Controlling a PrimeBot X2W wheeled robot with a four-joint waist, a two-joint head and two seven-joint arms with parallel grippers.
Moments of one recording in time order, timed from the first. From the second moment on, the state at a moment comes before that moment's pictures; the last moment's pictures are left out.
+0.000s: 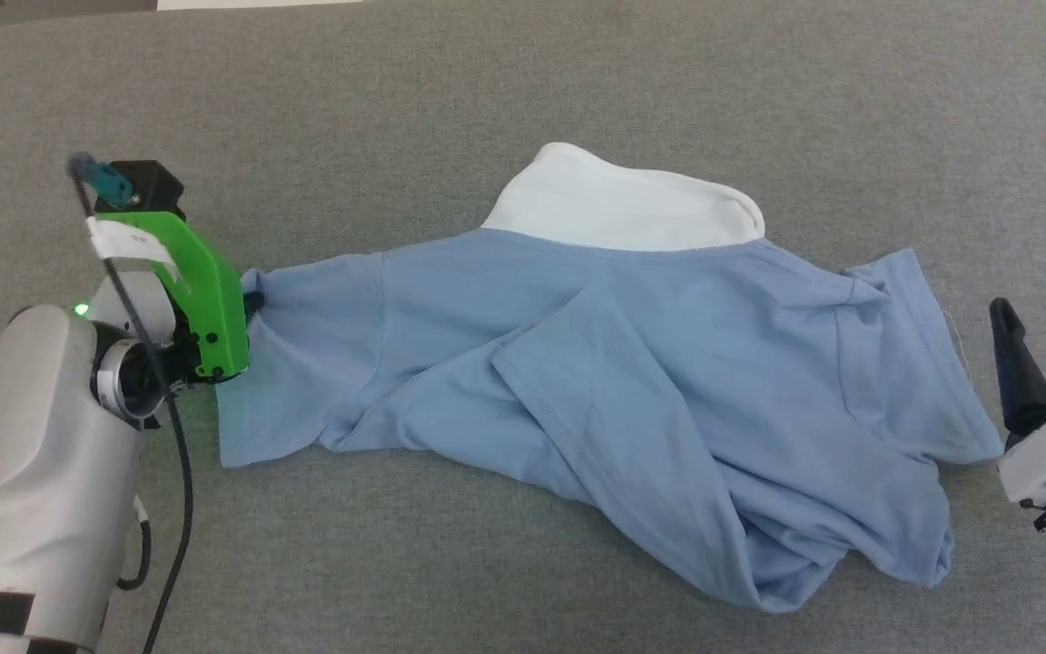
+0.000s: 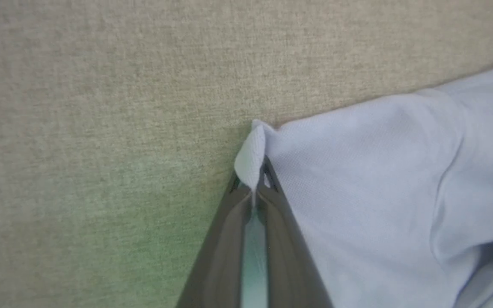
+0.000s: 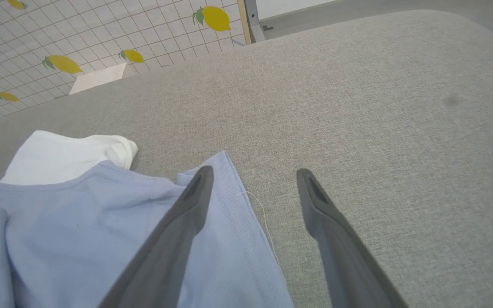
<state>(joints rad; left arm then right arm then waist) -0.70 0.40 -0.26 0.52 -0.64 -0.12 0.77 -0.14 -0.05 -0.33 -0.18 0.29 0.13 0.44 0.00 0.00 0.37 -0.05</state>
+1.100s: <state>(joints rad) -0.45 0.45 -0.11 -0.01 -0.77 -0.03 0.69 -0.52 -0.31 0.04 0.03 0.15 0.13 1.14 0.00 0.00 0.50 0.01</state>
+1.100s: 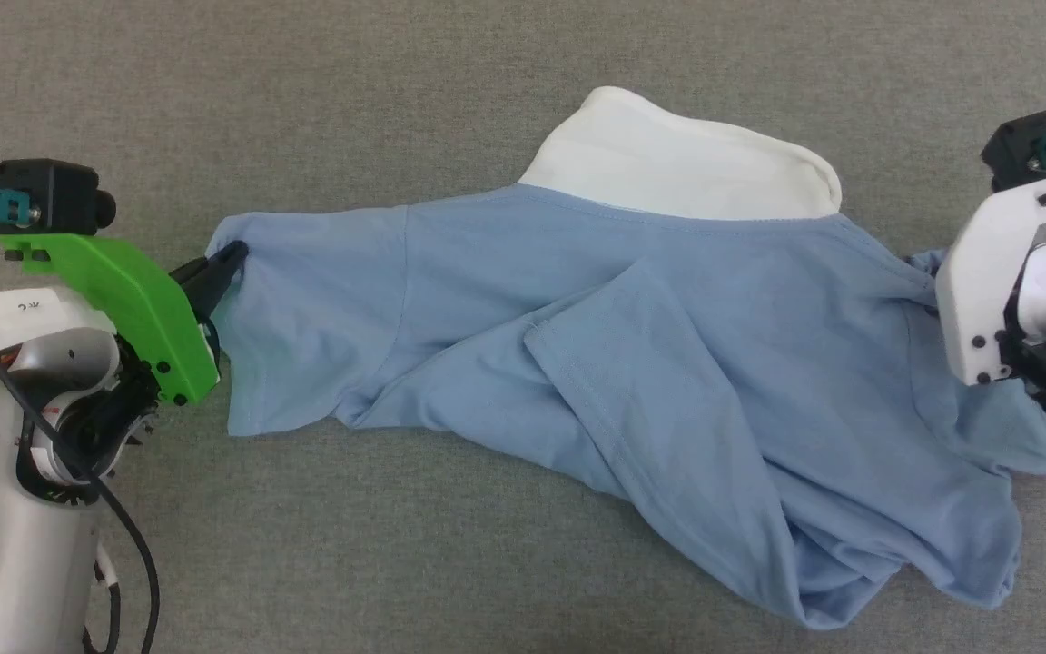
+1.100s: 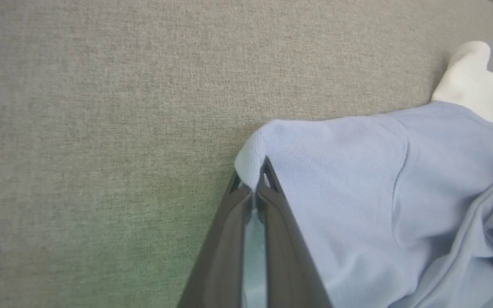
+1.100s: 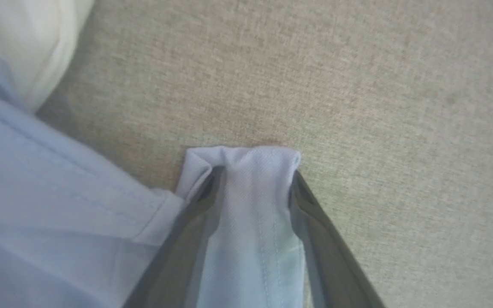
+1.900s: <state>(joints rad) -0.66 0.37 -0.07 0.05 -0.72 -0.01 0.46 -0.72 -0.32 -0.13 -0.03 0.40 0.13 0.85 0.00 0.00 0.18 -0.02</state>
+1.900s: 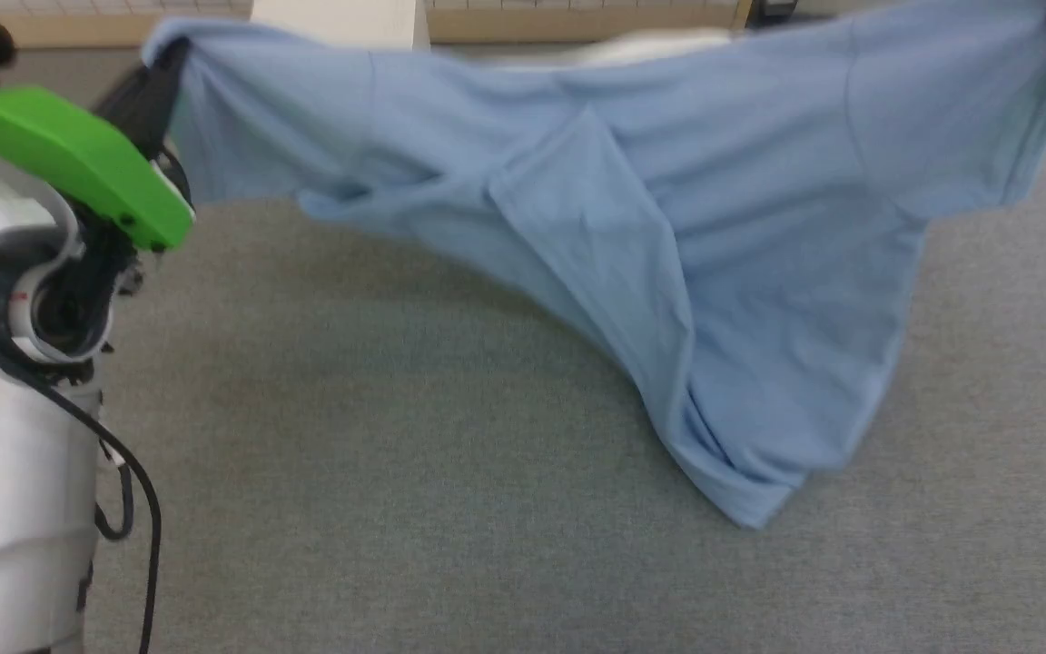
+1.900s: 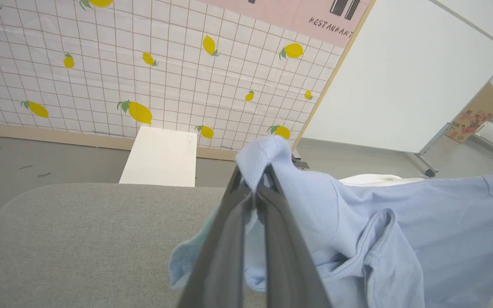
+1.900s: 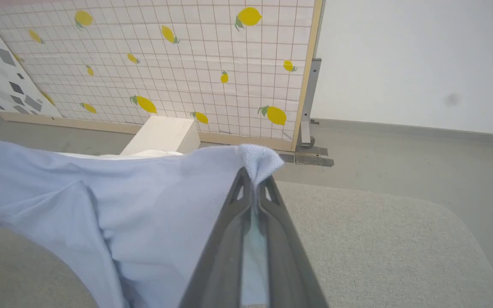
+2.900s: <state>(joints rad) -0.96 0.46 -0.08 0.20 -0.63 0.03 0.47 -0.95 -0.22 -0.29 0.06 0.33 0.13 0.78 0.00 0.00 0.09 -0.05</state>
